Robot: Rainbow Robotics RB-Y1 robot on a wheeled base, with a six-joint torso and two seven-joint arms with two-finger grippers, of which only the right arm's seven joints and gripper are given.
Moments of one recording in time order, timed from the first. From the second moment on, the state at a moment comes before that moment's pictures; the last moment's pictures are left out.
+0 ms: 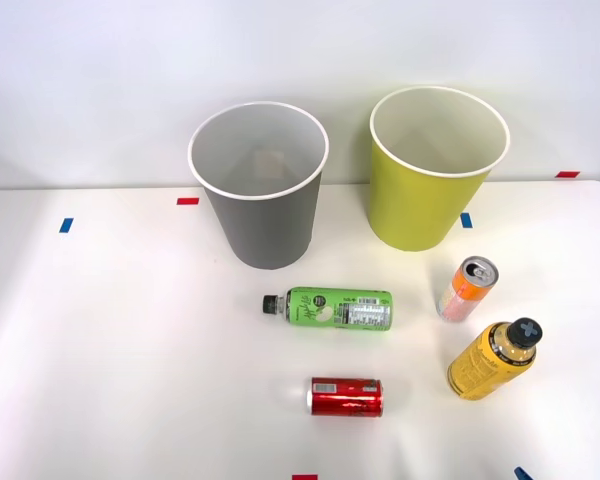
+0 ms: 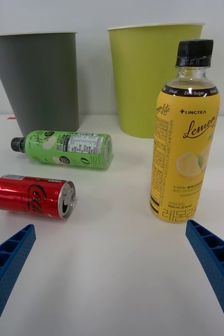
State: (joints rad) arm 1.03 -0.39 0.41 -1.87 -0.06 -0.78 1.60
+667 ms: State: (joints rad) arm 1.03 -0.39 0.41 -1.87 -0.06 -0.78 1.60
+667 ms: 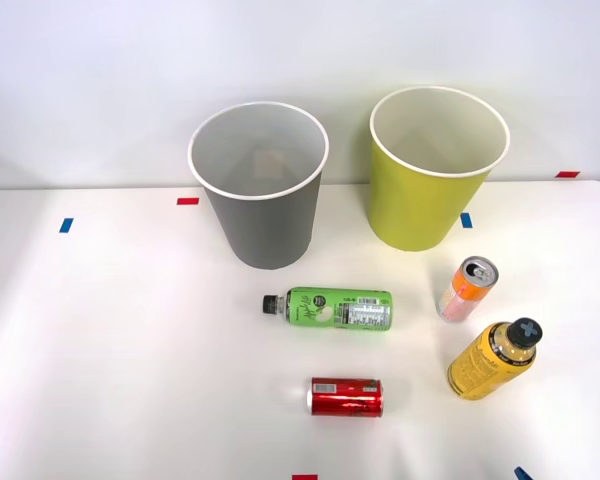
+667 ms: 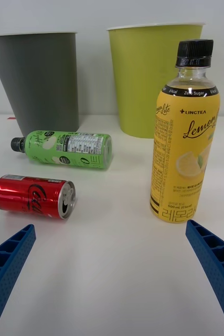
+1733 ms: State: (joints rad) arm 1.03 -0.39 0.41 -1.87 -0.06 -0.78 1.60
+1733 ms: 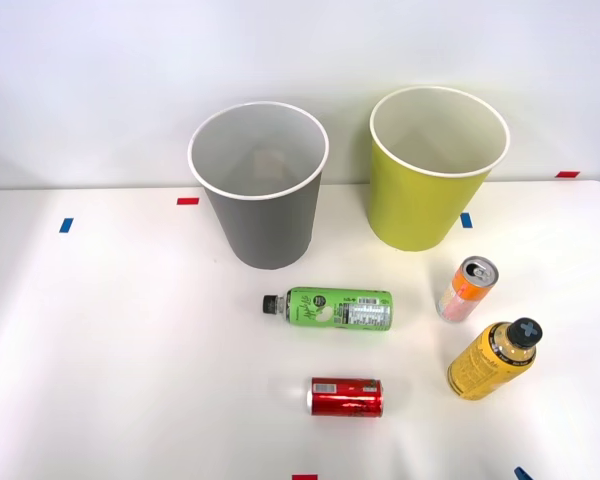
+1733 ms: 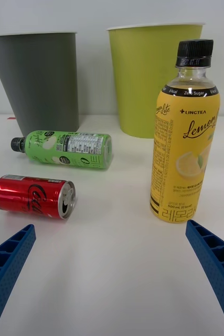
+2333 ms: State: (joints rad) arm 1.03 -0.39 0.41 -1.87 -0.06 -0.78 1.60
